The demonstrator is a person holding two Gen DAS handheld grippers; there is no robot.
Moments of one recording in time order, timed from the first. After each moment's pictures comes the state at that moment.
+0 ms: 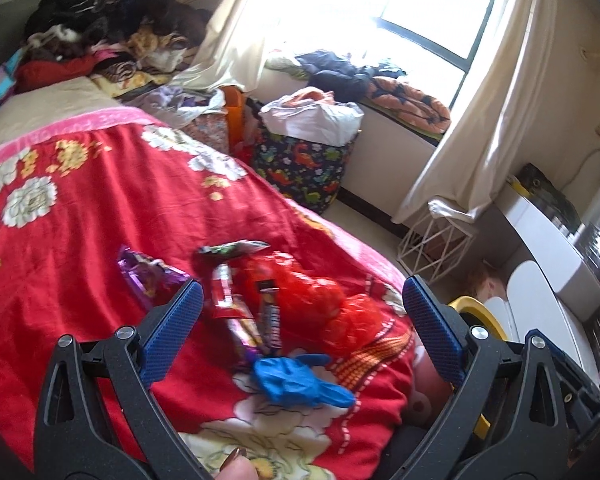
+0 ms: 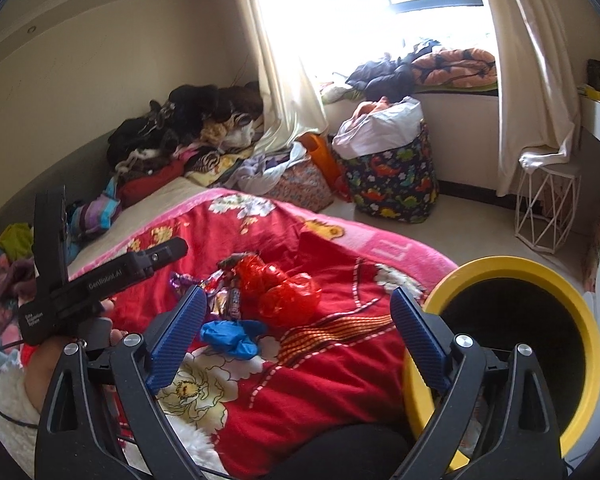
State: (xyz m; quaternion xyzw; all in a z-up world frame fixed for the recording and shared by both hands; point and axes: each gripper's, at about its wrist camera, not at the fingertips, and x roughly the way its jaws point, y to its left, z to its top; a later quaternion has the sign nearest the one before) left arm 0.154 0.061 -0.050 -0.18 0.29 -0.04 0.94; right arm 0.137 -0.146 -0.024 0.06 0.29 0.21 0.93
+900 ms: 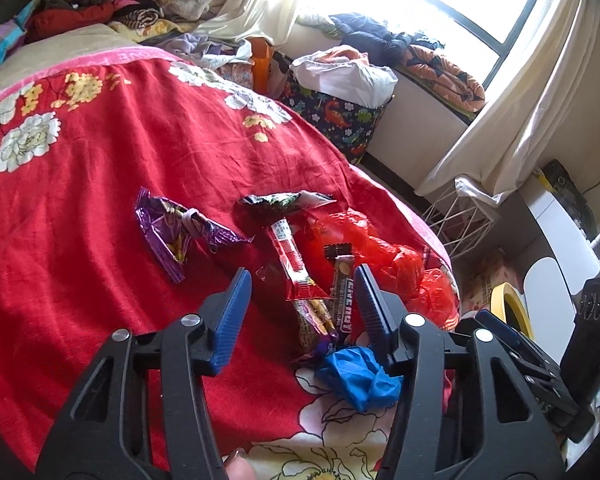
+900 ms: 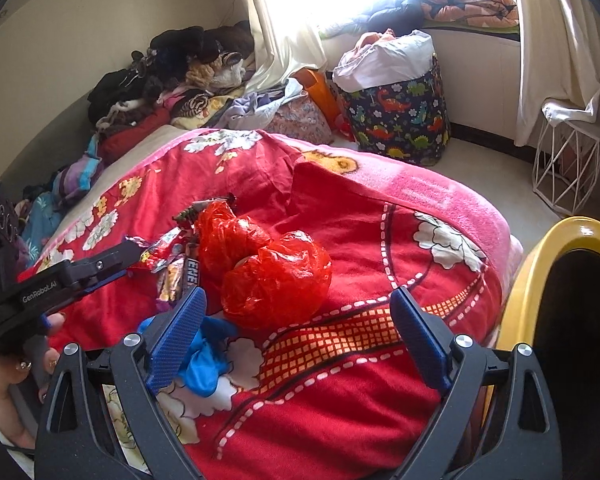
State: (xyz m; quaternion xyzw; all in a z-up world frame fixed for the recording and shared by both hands) left arm 0.185 0.095 -0.105 -0.21 0.37 -0.03 0.91; right arm 0.230 -0.104 -0.108 0.05 0.39 0.21 0.89
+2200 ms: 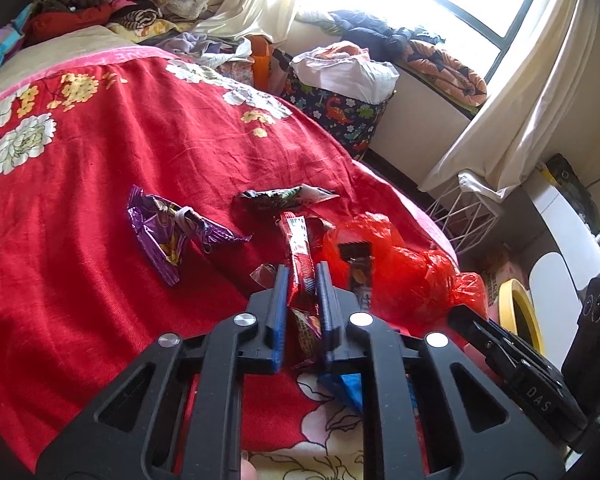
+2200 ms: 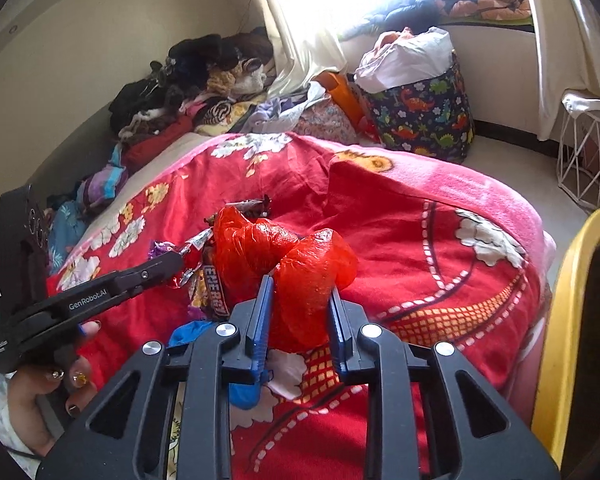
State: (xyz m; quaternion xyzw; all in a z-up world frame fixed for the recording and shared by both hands) left arm 0.188 0.090 -0.107 -0.20 0.37 -0.03 0.91; right arm 0.222 -0.093 -0.109 0.08 0.38 0.25 0.89
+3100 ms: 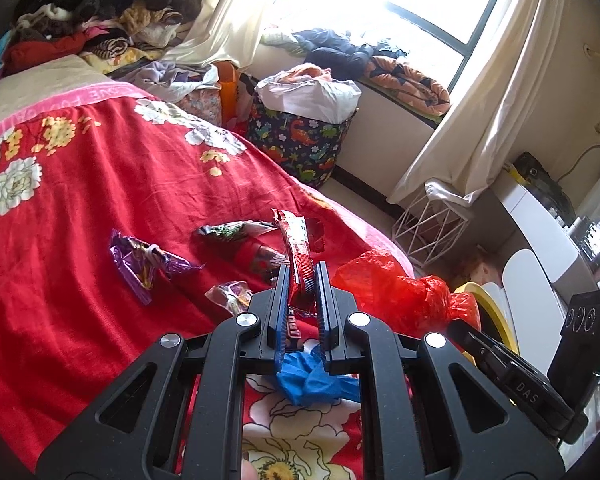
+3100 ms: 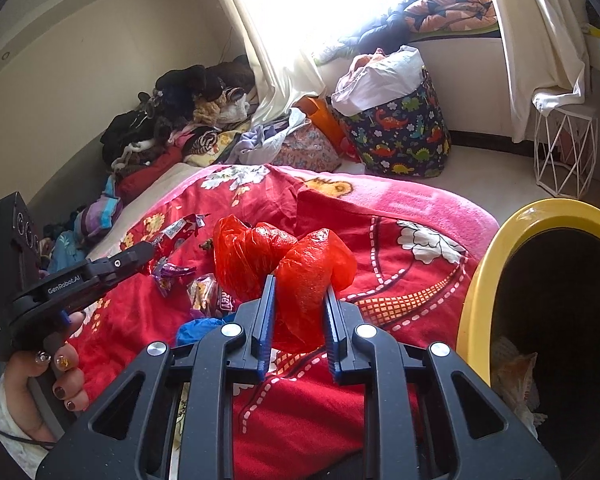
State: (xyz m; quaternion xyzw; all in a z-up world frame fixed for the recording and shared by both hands) left arm 0.171 0.069 -0.064 -0.18 0.32 -0.07 0.93; right arm 0.192 -0.141 -0.080 0.12 0.35 0.22 0.90
